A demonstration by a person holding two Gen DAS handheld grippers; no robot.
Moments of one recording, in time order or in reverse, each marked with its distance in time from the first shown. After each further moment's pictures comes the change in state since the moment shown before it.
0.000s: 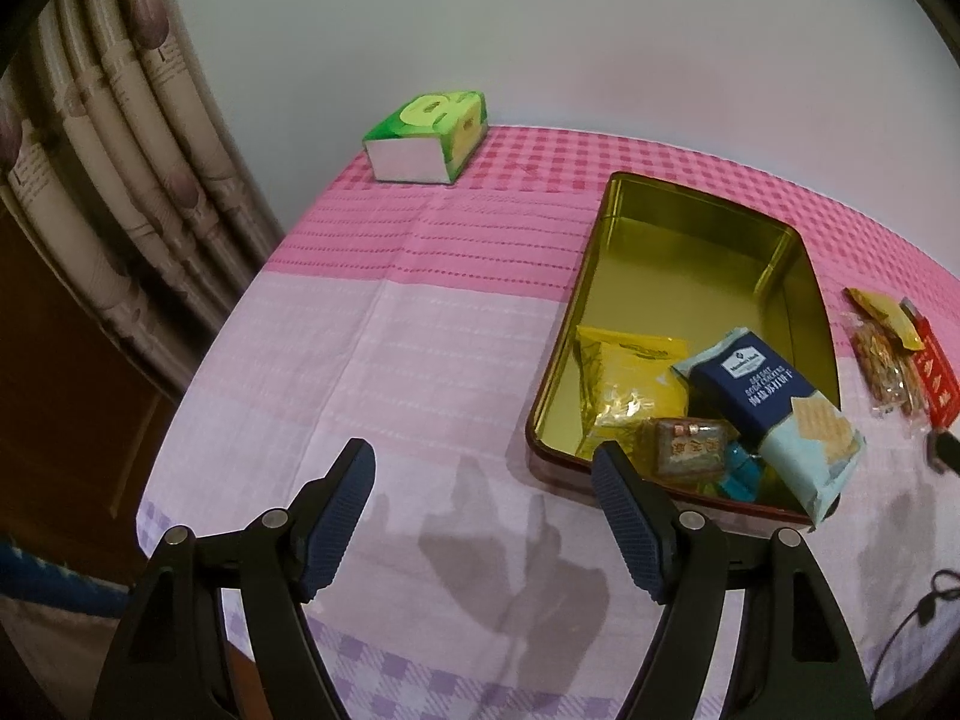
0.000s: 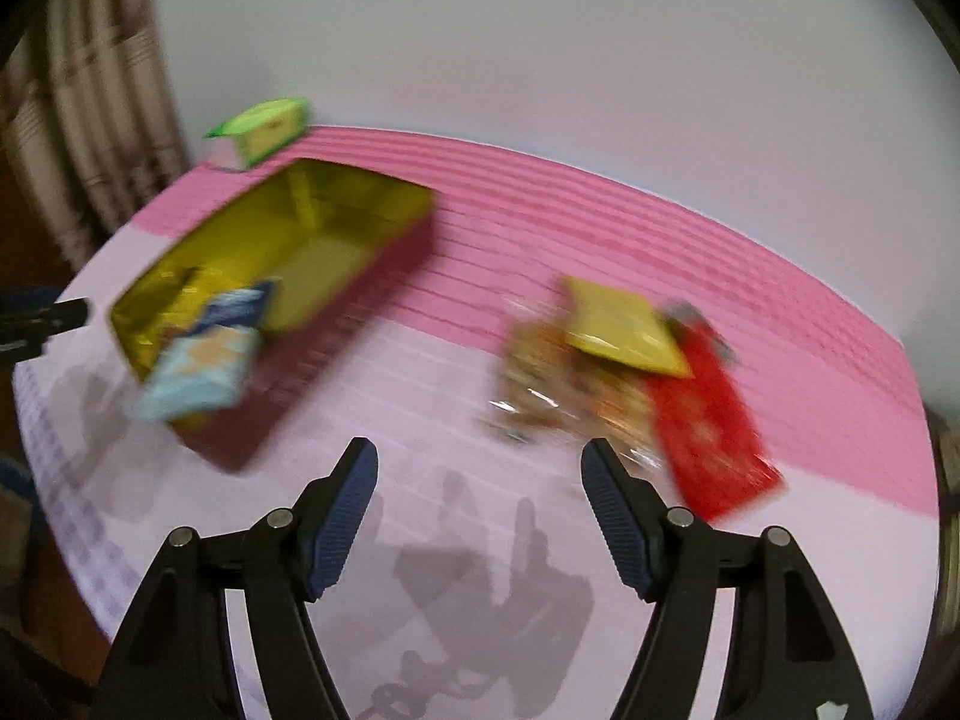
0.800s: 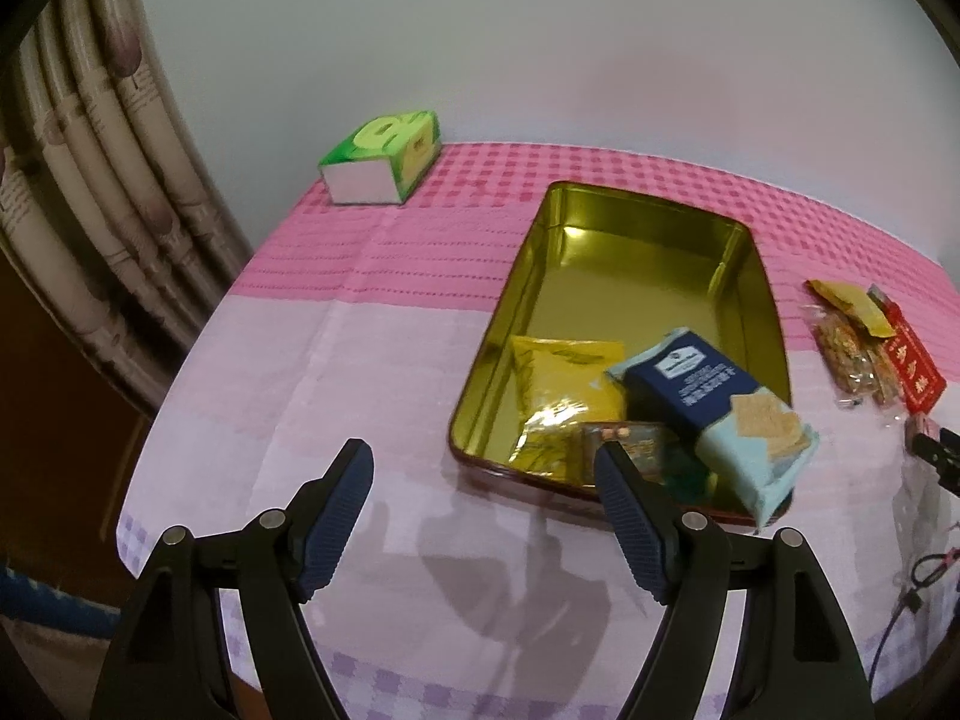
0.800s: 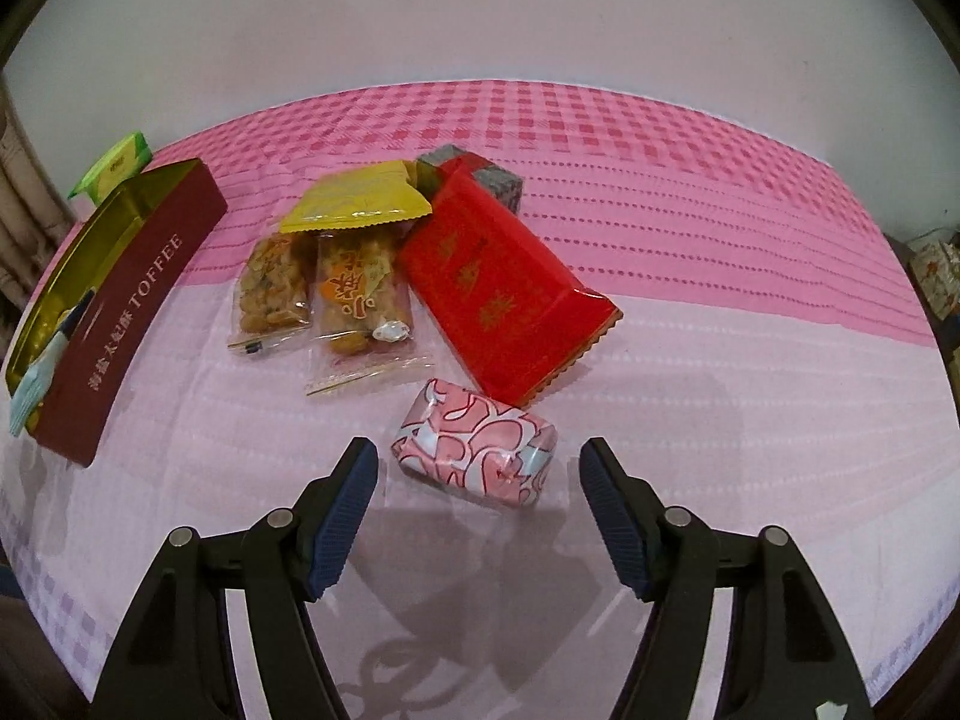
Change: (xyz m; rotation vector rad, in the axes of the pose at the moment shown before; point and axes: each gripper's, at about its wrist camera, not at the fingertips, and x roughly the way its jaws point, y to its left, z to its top) left arm -0.010 -0.033 0.000 0.047 -0.044 -0.041; right arm 0.036 -0.100 -0.055 0.277 0.101 -0.071
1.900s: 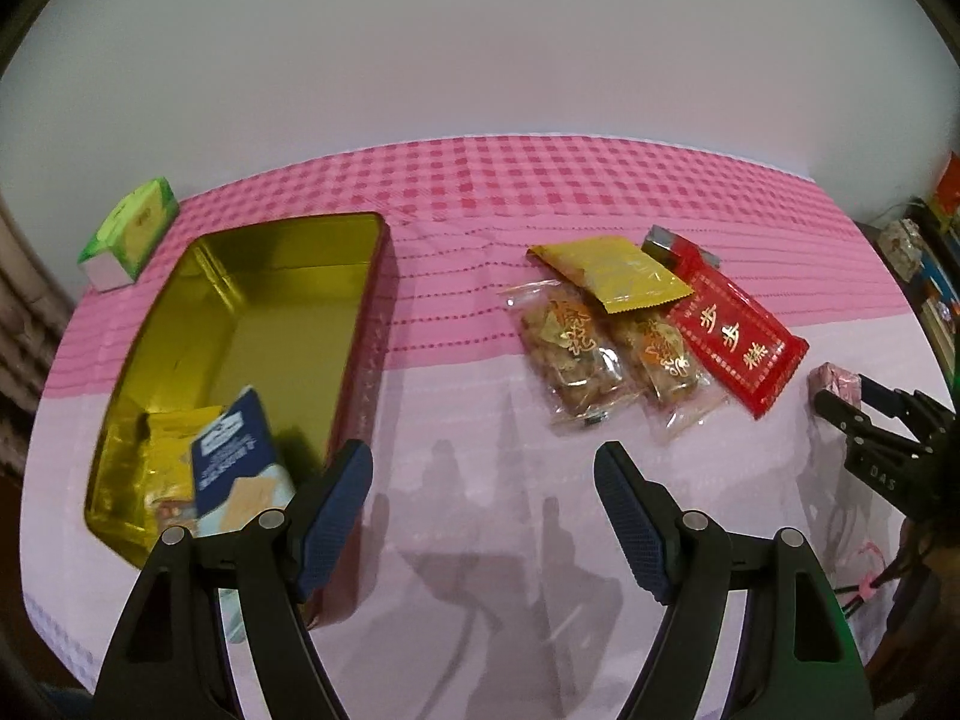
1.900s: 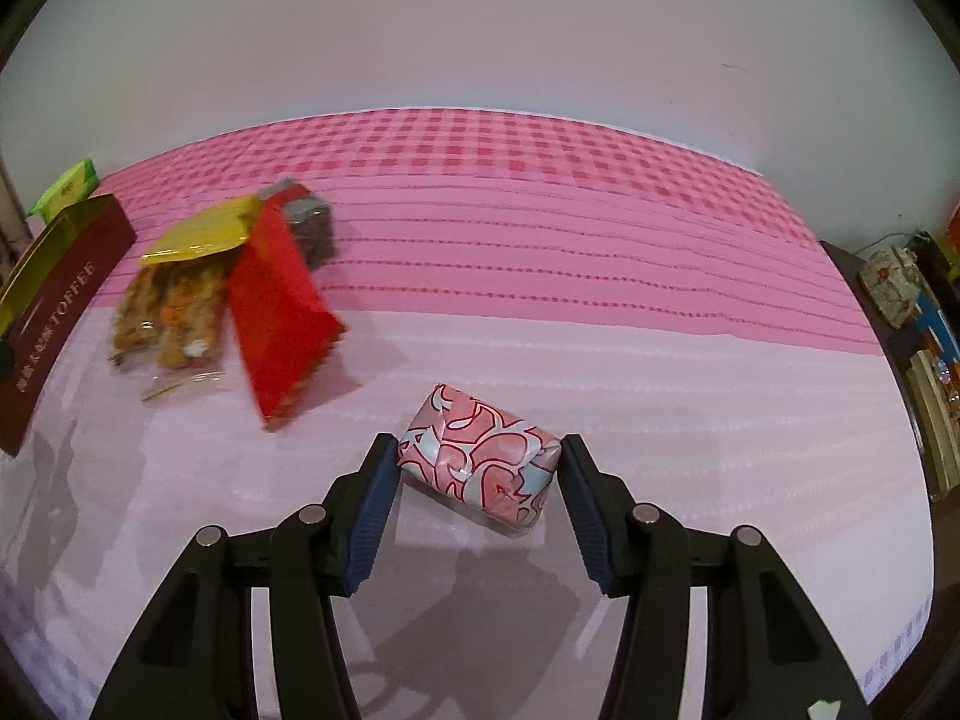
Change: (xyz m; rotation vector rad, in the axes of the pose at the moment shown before) left arm 0.015 -0.210 0.022 0.200 0.039 -0.251; right arm 0.002 -0.081 -0.005 0.012 -0.094 -0.091
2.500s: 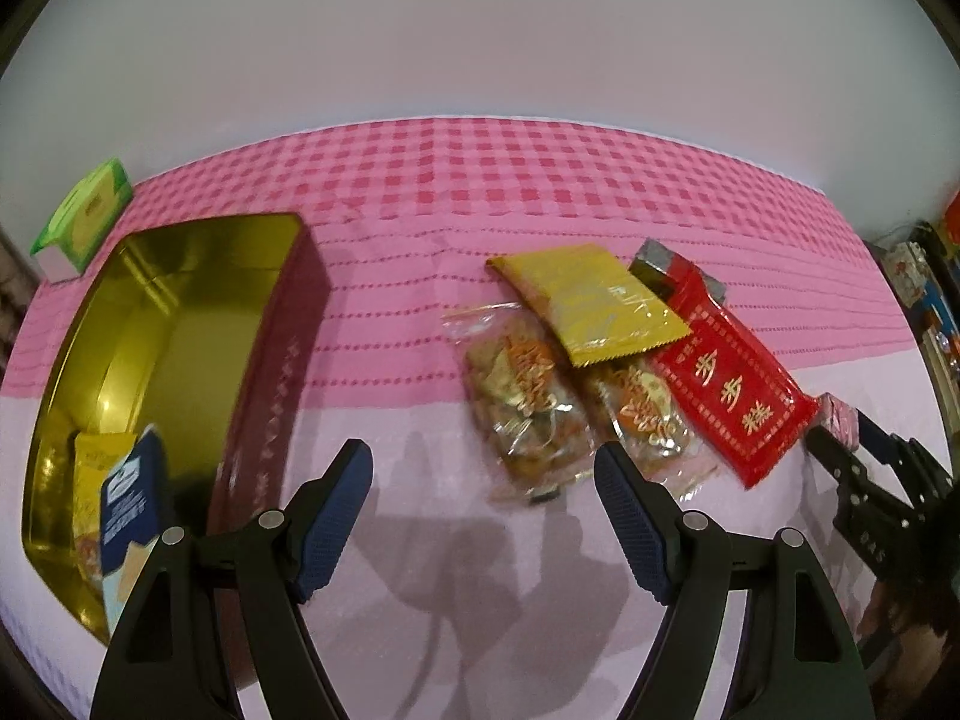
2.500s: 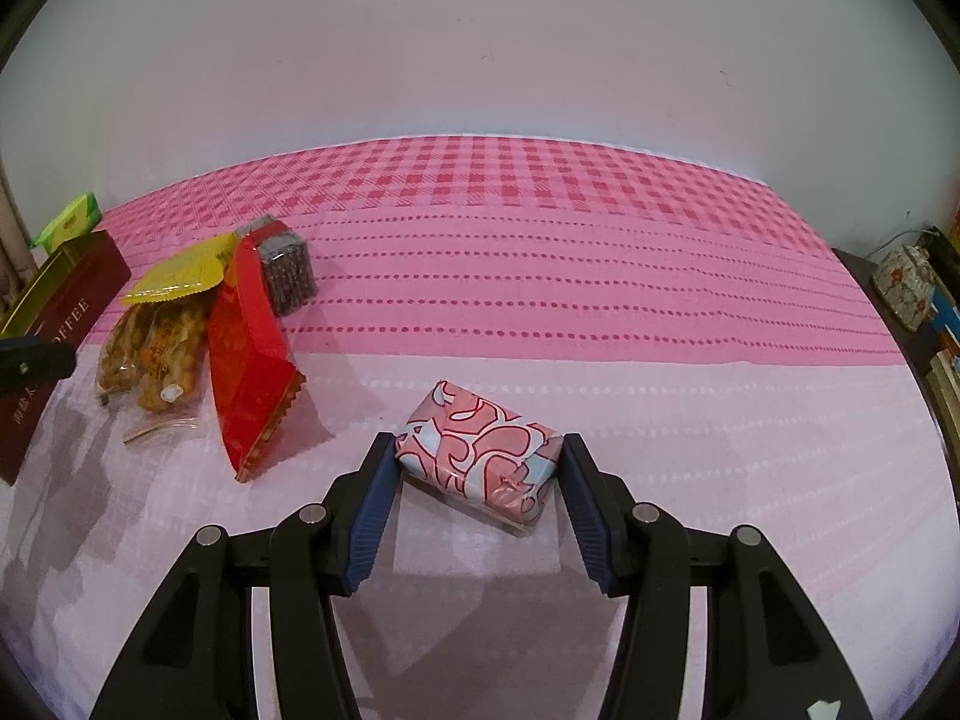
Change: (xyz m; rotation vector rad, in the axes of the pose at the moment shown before) left arm 0.048 -0.024 0.031 -0.043 0.045 -0.039; right arm 0.015 -0.010 0.004 0.028 -0.076 0.034
